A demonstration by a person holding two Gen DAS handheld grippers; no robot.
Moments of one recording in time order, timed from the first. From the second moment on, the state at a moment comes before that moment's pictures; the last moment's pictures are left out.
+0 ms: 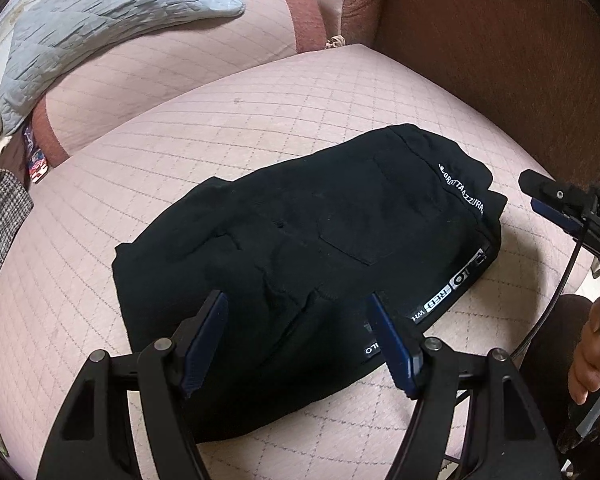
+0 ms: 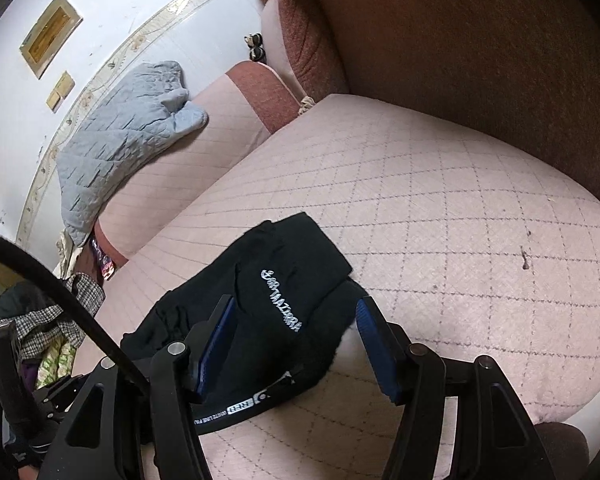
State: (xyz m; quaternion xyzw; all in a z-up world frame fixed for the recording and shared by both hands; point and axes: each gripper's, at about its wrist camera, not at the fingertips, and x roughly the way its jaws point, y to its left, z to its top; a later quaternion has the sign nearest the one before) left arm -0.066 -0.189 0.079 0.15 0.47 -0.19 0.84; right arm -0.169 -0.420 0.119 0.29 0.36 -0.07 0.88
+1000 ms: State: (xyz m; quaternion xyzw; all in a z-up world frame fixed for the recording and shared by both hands) left arm -0.055 -0.229 0.060 0.20 0.47 -0.20 0.83; right arm -0.174 -0.440 0.080 0.32 0.39 -0.09 0.86
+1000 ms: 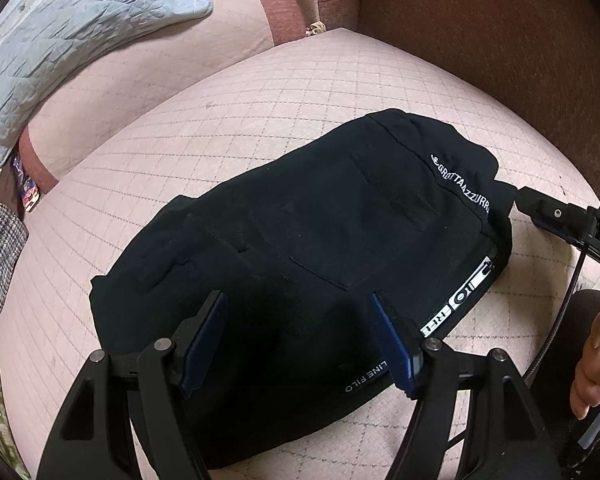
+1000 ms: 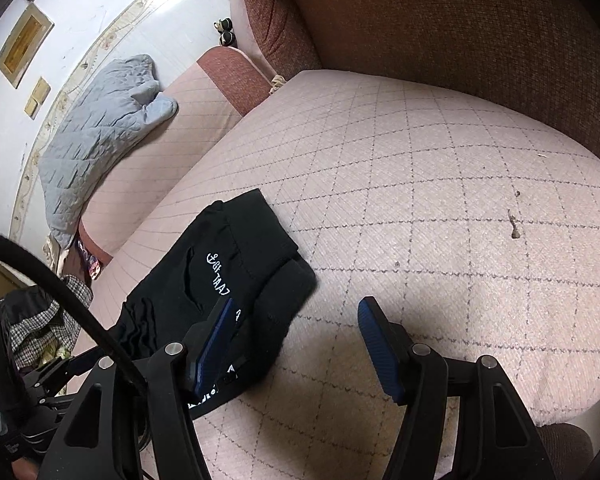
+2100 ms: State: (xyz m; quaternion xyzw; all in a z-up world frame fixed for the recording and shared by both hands) left arm 0.102 -0.377 0.036 0.10 0.57 -0.40 0.71; right arm -0.156 -0.436 0.076 0.36 0.38 -0.06 0.85
